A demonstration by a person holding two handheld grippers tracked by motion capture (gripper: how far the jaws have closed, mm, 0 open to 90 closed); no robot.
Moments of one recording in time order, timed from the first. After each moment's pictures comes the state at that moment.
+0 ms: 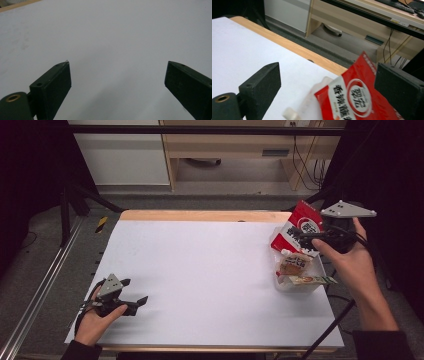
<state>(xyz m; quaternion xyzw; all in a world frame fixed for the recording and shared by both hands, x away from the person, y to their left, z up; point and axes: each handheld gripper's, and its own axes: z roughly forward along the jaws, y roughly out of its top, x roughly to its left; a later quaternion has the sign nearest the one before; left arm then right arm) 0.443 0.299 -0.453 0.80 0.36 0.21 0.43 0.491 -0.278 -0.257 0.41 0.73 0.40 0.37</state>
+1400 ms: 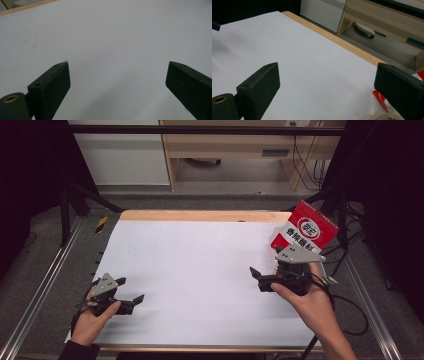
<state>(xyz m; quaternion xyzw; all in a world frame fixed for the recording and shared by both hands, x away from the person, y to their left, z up) 0.442 0.306 -0.450 0.79 0.36 0.22 0.44 0.428 -0.190 -0.314 0.35 0.77 0.44 0.30</state>
